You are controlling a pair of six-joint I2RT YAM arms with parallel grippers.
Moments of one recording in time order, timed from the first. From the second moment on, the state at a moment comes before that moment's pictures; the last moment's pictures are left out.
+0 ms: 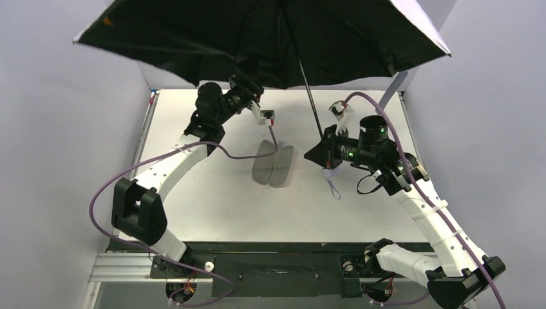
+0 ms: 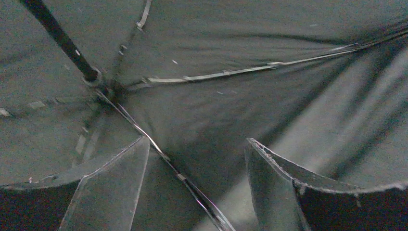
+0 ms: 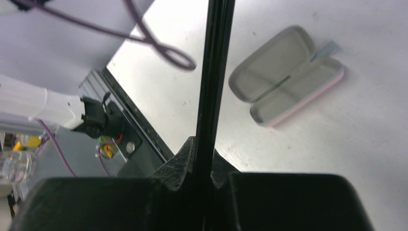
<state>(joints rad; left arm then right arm) -0.45 1.60 1.34 0.42 0.32 1.83 0.48 1.05 1.21 -0.63 -0.50 0.28</state>
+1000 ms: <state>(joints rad) -0.53 1.64 1.83 0.05 0.56 -0.57 0.55 1.05 1.12 -0.22 -0.50 0.51</state>
